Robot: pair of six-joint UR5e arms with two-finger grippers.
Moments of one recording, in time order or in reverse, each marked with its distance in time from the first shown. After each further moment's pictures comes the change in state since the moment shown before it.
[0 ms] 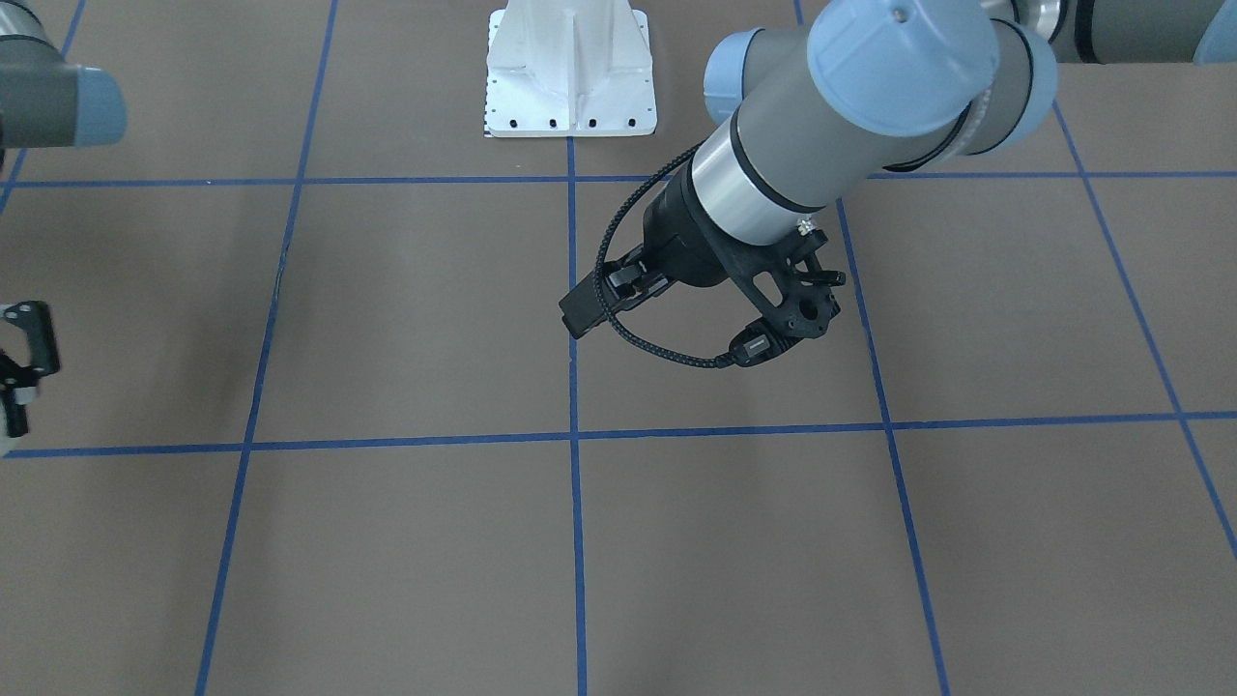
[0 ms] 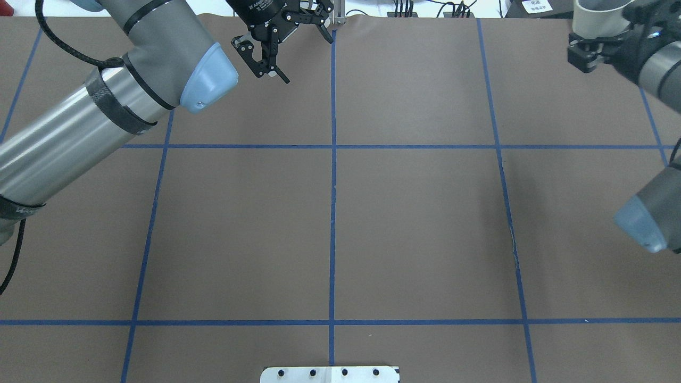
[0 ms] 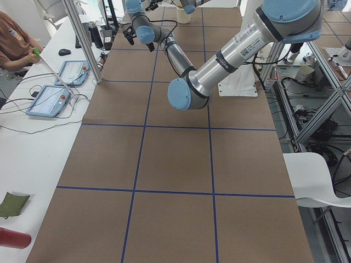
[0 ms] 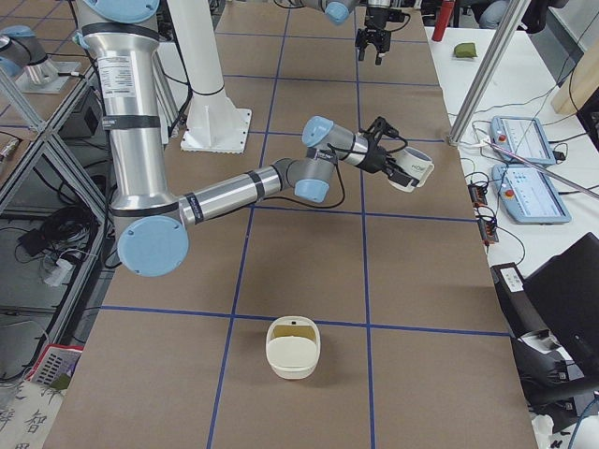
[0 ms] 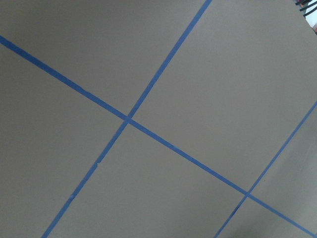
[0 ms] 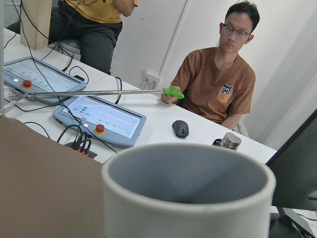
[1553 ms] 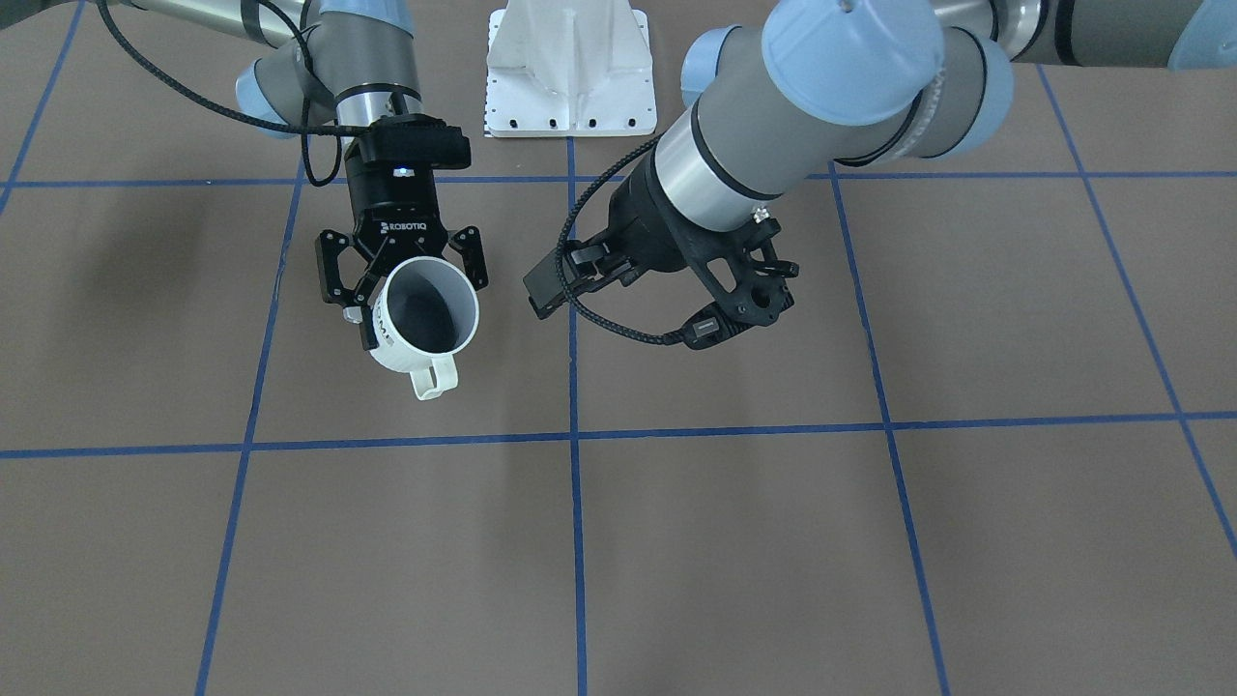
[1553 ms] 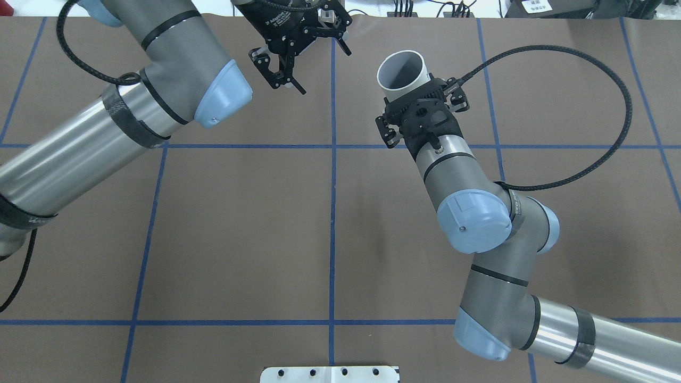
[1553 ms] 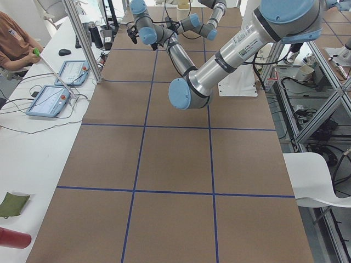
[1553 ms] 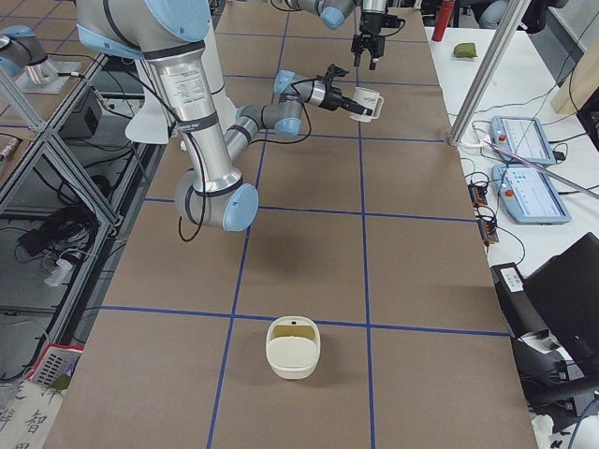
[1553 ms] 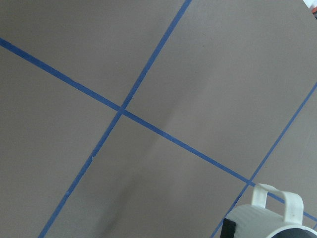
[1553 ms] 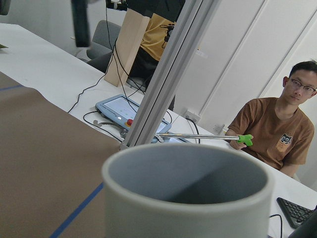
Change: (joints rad) left arm 0.043 -0.009 0.002 -0.083 0.013 0.007; right arm -0.474 0.326 -0.004 -0.247 -0.467 0.007
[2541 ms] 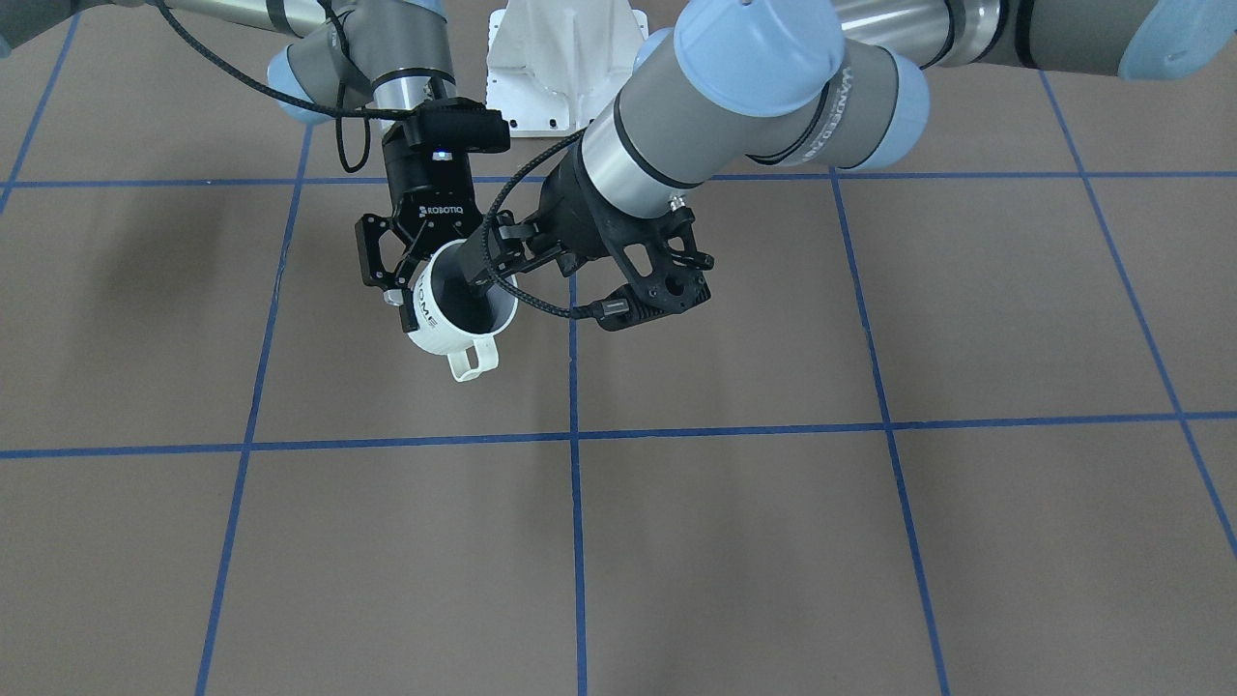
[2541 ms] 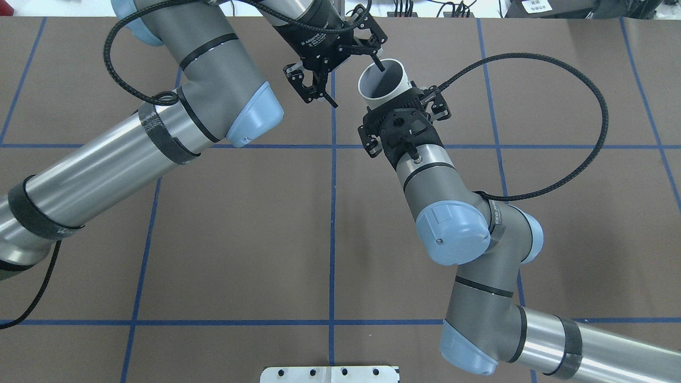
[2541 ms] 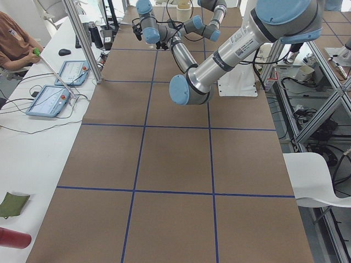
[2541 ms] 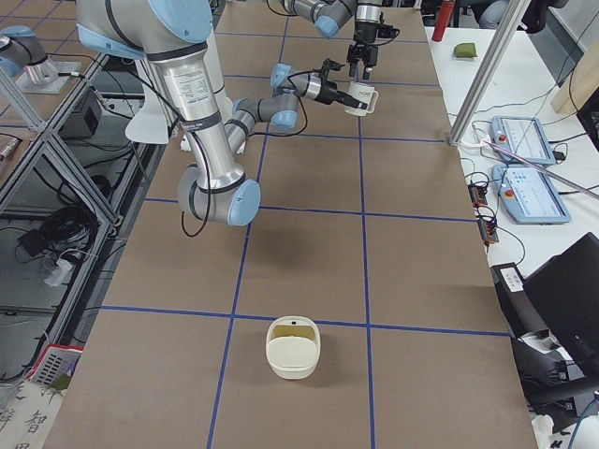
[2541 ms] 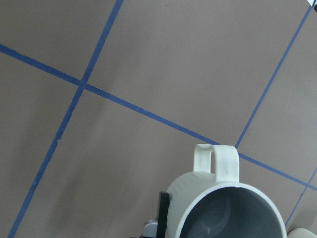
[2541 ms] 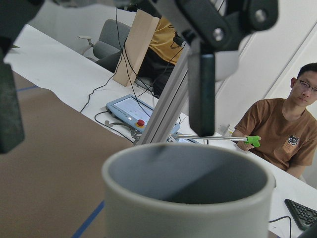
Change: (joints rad) left arm 0.060 -0.048 0.054 -0.076 0.037 -0.001; right arm -0.035 0.034 0.003 -0.045 -0.022 0.003
